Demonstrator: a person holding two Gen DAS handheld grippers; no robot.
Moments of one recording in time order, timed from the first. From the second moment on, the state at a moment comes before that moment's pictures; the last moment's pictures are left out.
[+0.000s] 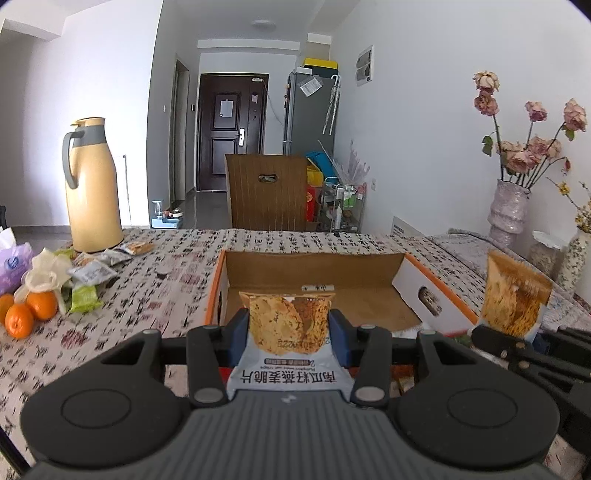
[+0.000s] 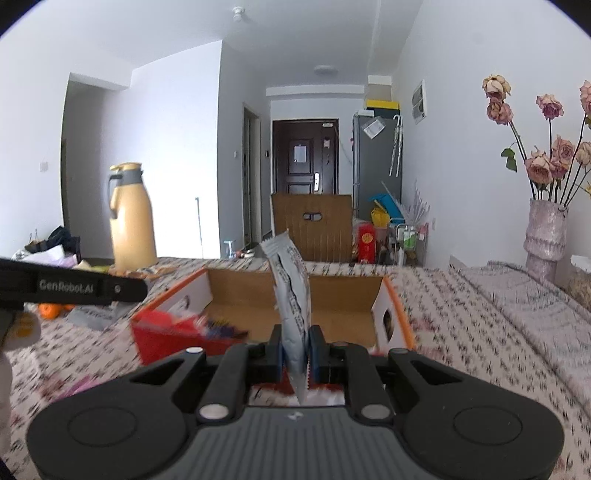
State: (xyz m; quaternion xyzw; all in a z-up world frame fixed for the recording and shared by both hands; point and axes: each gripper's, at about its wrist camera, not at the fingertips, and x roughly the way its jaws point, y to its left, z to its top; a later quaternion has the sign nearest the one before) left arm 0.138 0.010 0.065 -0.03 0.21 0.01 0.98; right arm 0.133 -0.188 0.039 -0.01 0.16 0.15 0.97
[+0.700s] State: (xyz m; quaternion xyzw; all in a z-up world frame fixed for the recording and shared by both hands) left arm 0.238 0.001 0.043 -0.04 0.23 0.04 0.97; right arm 0.260 -0.196 0.026 0.00 0.19 0.15 0.97
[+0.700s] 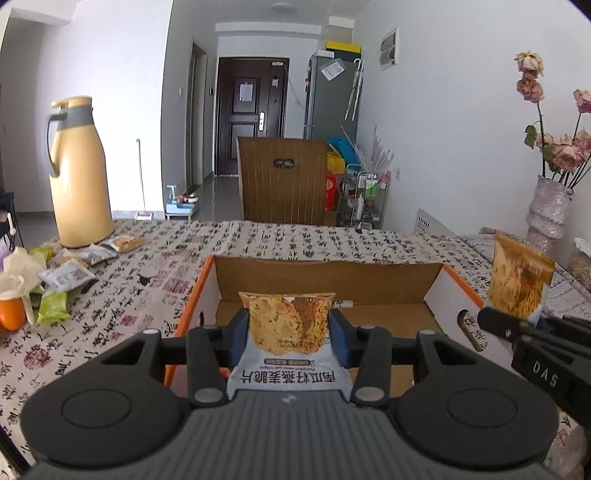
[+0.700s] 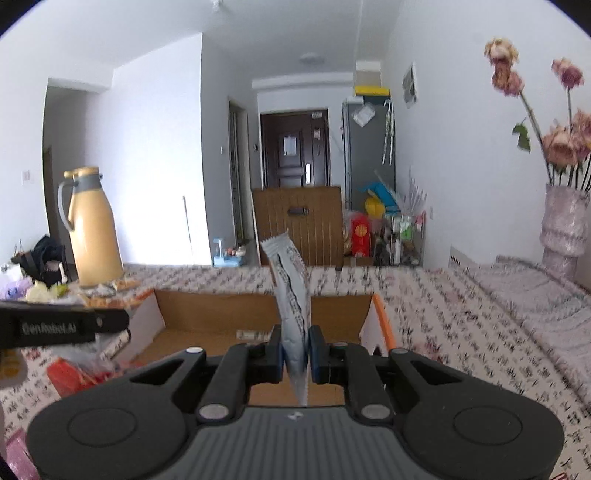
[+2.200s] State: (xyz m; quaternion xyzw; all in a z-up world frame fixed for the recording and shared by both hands) left arm 0.191 -0.003 0.072 -0.06 0.19 0.05 0.98; right arm 0.230 -0.204 0.046 0.00 0.15 0.11 0.98
